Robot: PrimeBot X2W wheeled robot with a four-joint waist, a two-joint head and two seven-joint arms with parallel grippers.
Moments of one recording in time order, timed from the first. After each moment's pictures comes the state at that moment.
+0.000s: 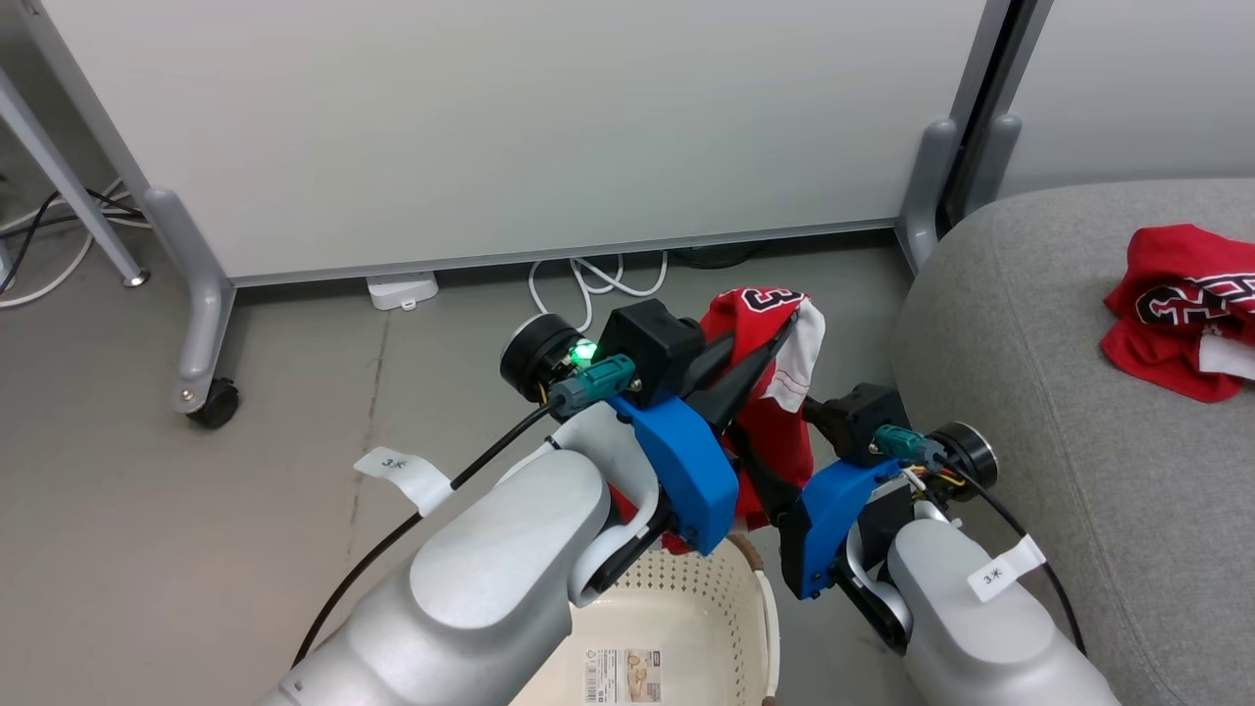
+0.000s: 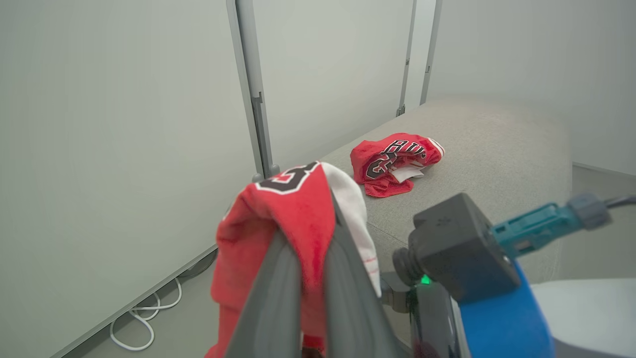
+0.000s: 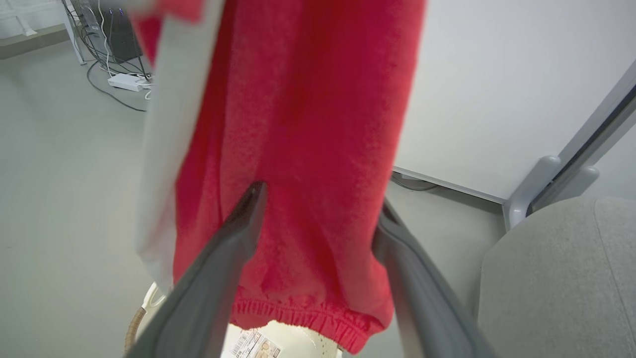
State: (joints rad) left arm -0.75 0.09 -0.94 0.49 -0.65 -0.11 -0.08; right arm -0.59 -0.05 0.43 0.84 0.19 0.13 -0.16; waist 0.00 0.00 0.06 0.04
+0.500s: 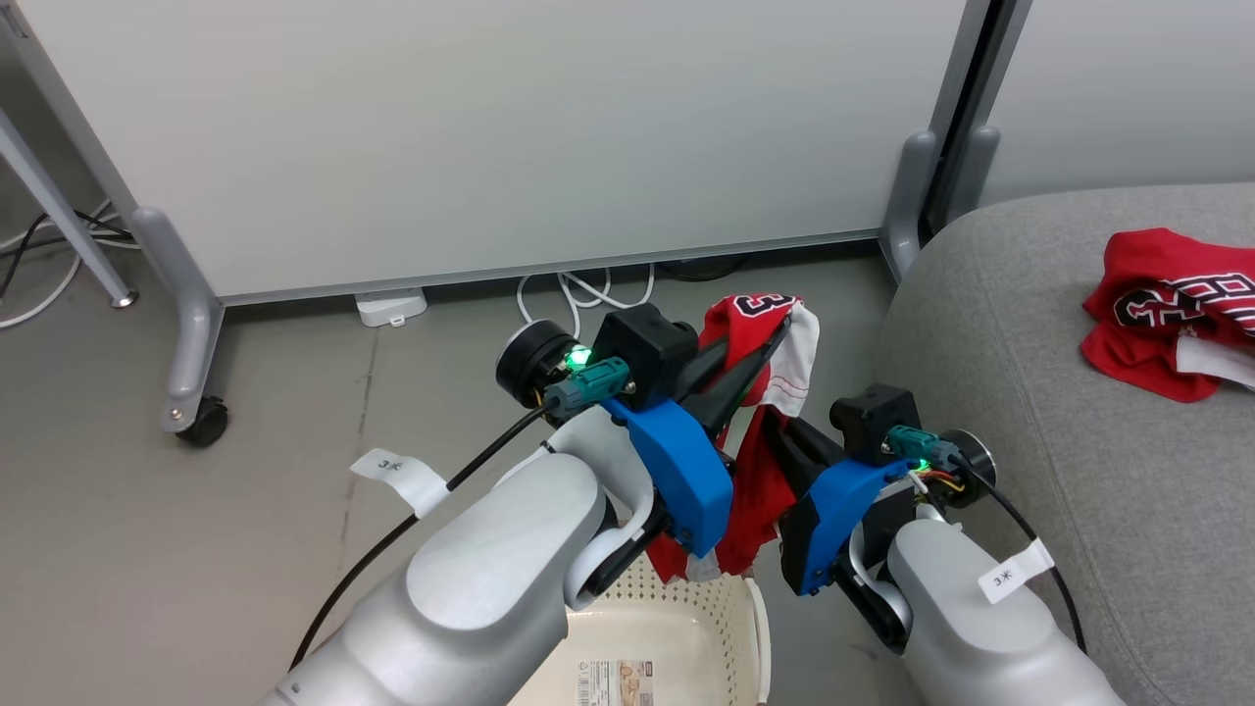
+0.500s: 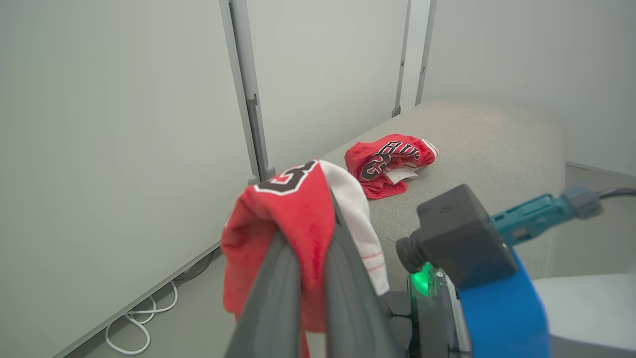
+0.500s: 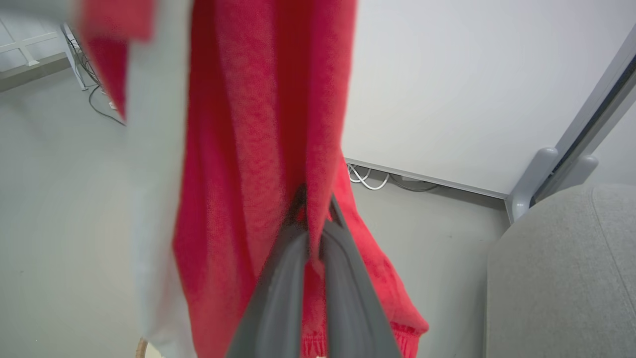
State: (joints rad) left arm -0.74 0.09 -0.95 0.50 -0.66 -0.11 -0.08; right arm -0.62 -0.05 0.49 0.92 0.30 0.13 -0.23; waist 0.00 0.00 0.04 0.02
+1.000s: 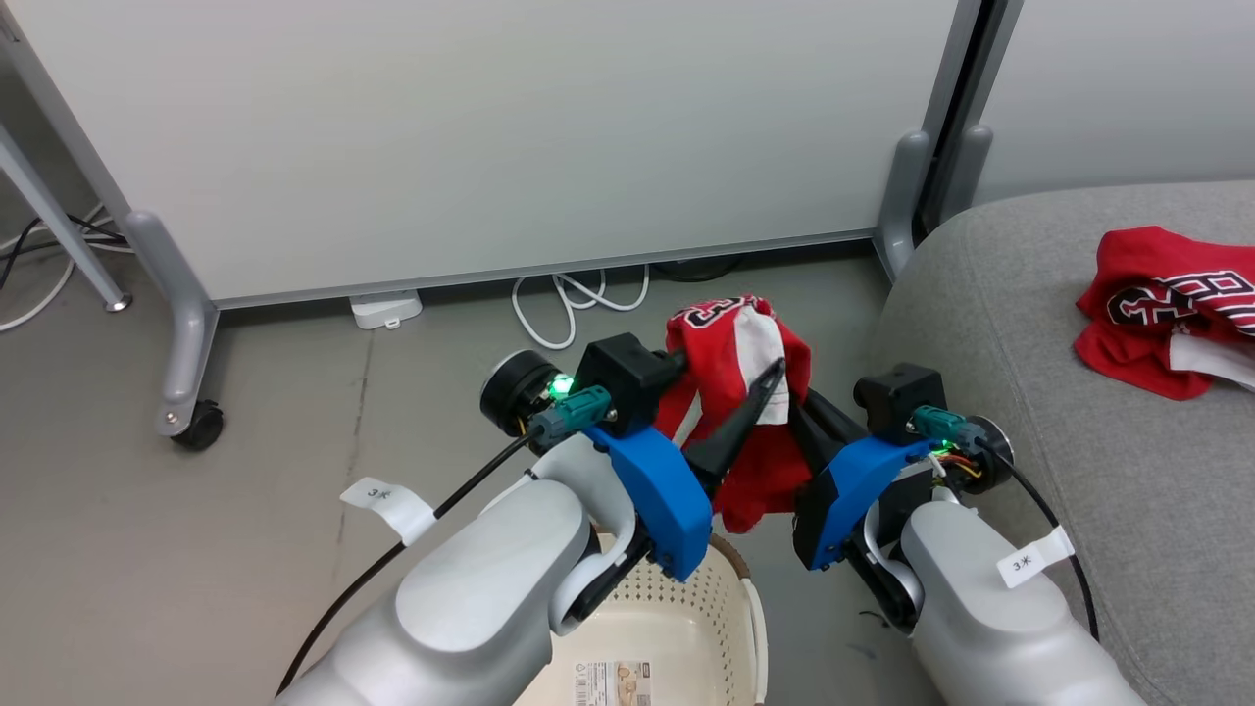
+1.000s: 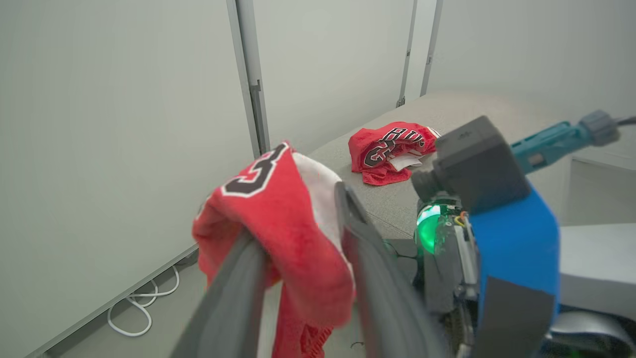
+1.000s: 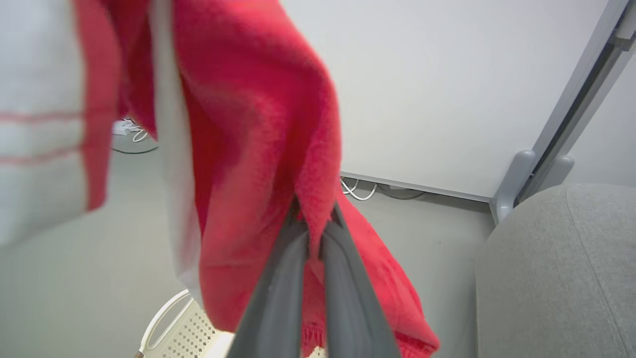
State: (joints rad) left arm -0.71 0.11 -0.96 0.51 -0.67 -0.10 -0.10; right arm -0.65 -0.05 0.45 0.95 0.32 0.13 -0.26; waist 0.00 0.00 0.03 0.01
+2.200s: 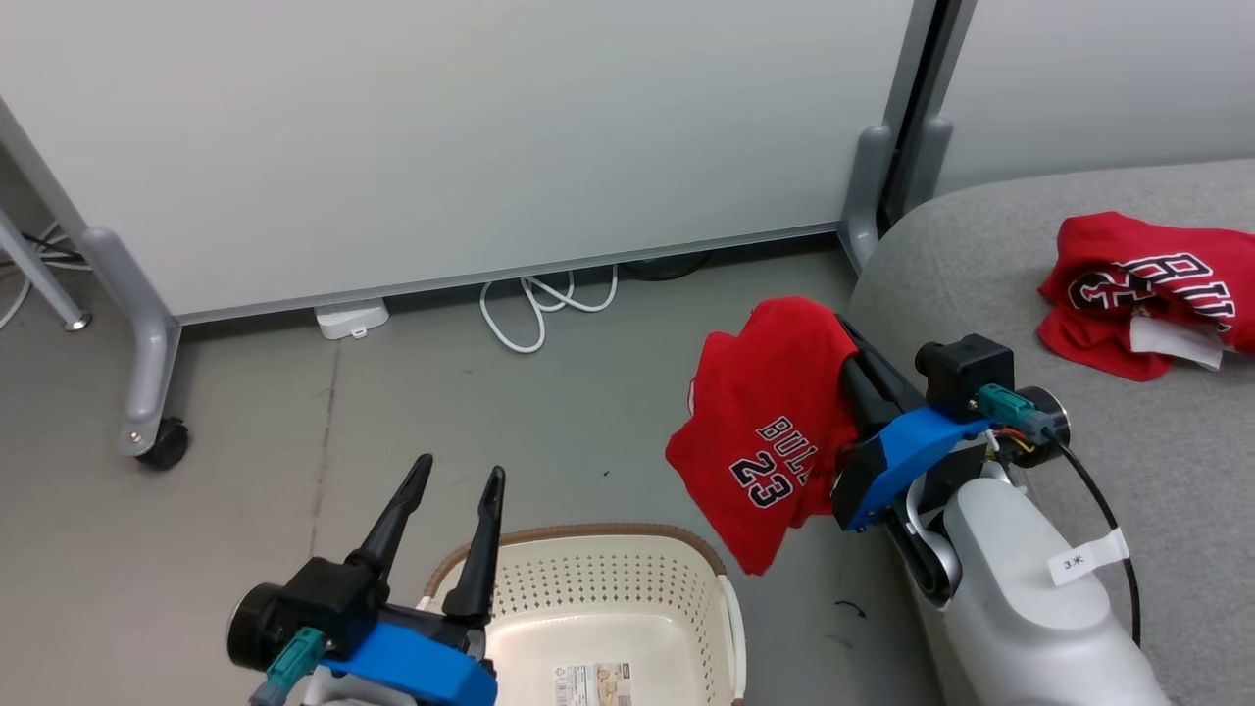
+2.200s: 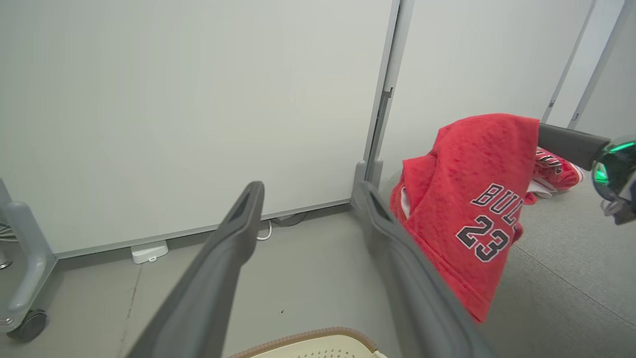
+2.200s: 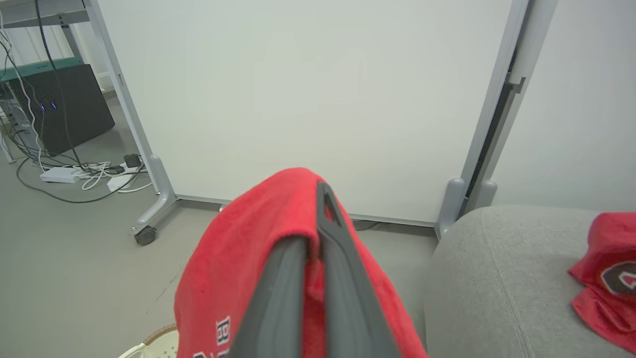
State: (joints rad) left arm -0.11 0.22 -0.42 0.22 -0.39 -0.04 -0.26; right arm -0.61 -0.05 0.23 0.81 0.17 0.13 -0.26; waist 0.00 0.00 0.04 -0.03
